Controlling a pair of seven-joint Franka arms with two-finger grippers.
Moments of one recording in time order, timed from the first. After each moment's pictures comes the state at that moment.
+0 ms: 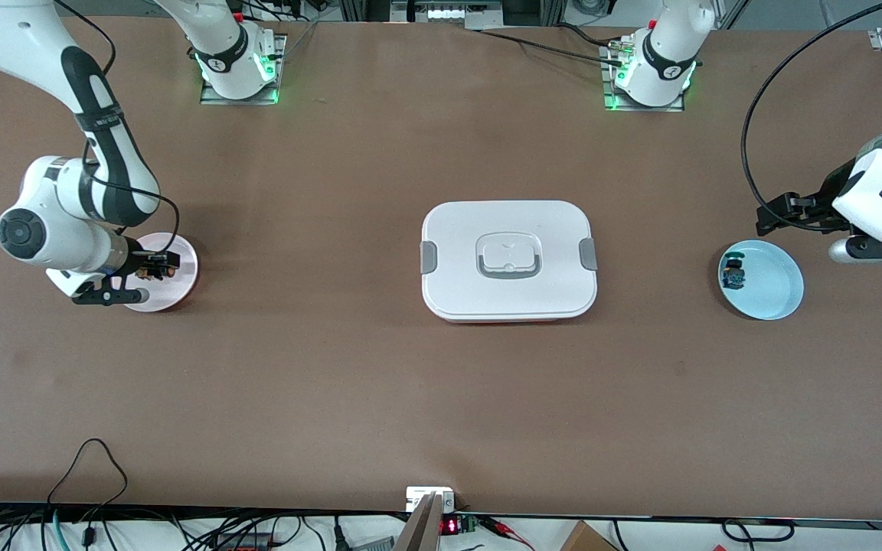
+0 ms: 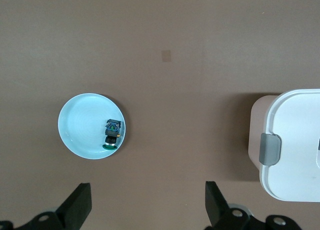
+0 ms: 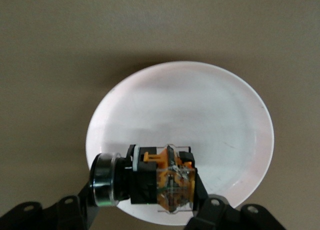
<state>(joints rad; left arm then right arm) 0.02 0.10 -0.04 -1.62 0.01 1.66 -0.07 -0.05 0.39 -0.06 -2.03 -0.06 2.23 -0.11</state>
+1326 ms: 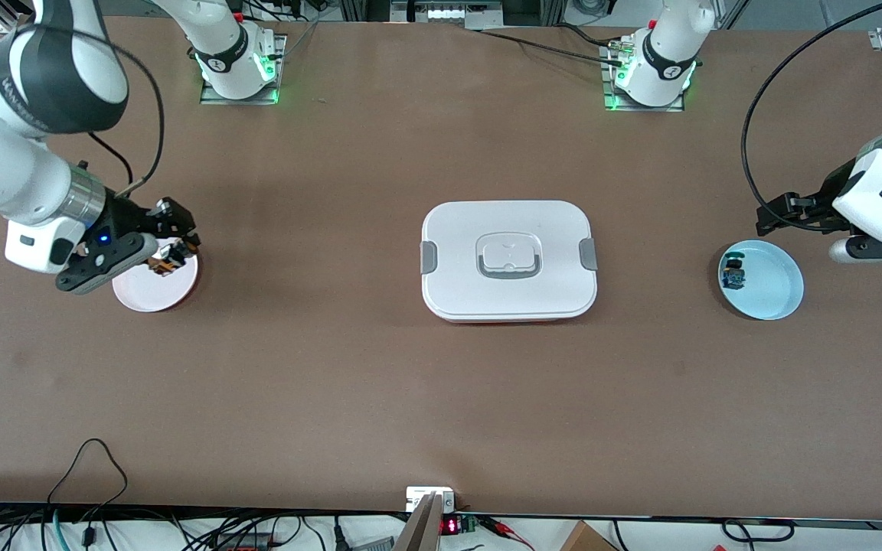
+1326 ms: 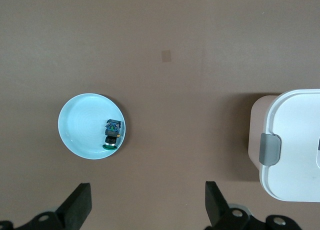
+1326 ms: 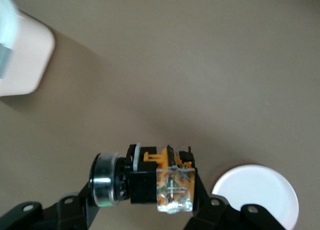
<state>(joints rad) 0.02 0.10 -0.04 -1.62 0.01 1.66 -0.07 0.09 0.16 0.07 -1.68 0.19 1.86 -0.44</state>
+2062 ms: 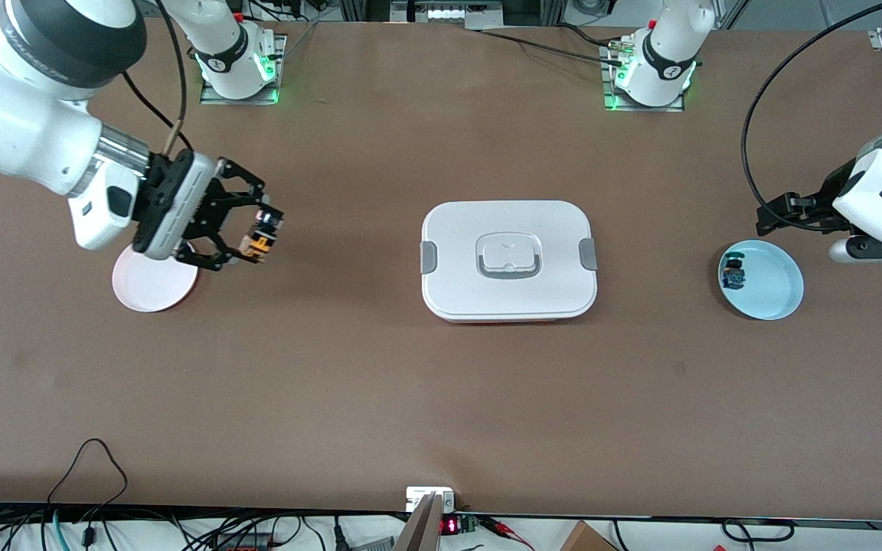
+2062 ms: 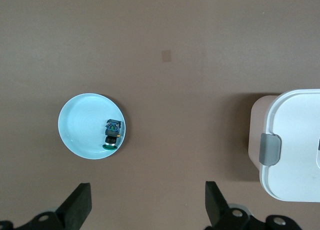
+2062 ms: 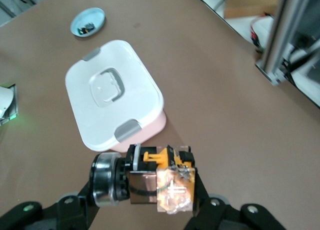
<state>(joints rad) 0.02 0.10 -0.04 -1.62 0.01 1.66 -0.07 0.19 0.17 0.09 -1.65 0.66 1.98 -1.00</state>
